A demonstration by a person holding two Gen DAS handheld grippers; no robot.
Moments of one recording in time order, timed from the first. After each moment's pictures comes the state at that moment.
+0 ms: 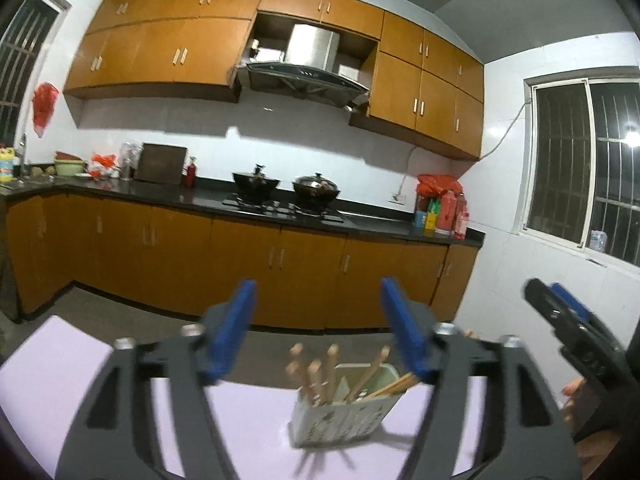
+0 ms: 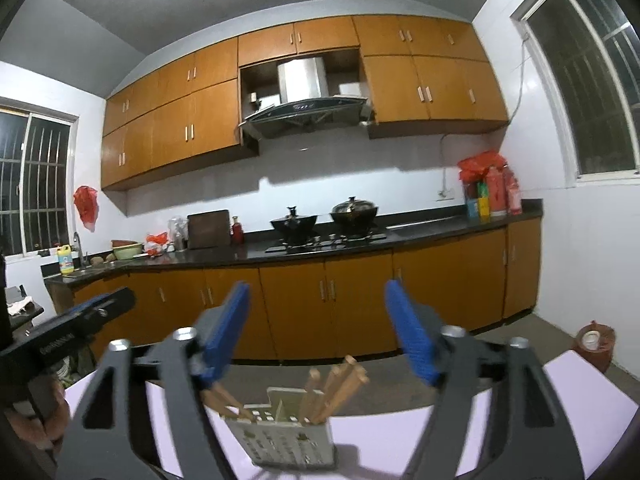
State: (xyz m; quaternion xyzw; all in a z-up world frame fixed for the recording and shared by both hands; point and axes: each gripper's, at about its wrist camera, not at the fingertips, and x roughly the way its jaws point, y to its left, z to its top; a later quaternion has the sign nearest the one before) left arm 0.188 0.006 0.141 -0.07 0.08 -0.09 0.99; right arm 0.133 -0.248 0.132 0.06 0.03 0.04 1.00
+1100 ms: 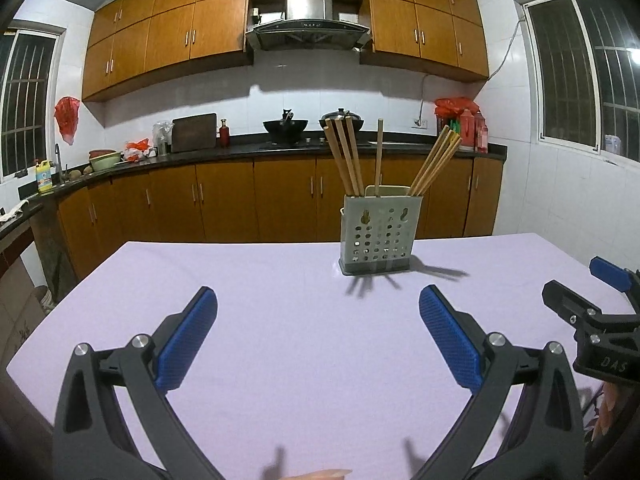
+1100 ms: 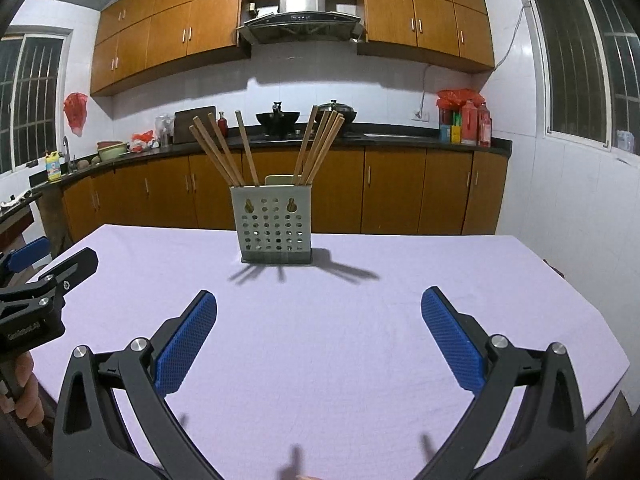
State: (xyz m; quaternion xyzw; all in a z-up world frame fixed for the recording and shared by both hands) left arm 0.017 0.000 0.004 0.02 0.18 -0.03 0.98; right arm 0.000 -0.224 0.008 0.01 0.19 0.01 0.98
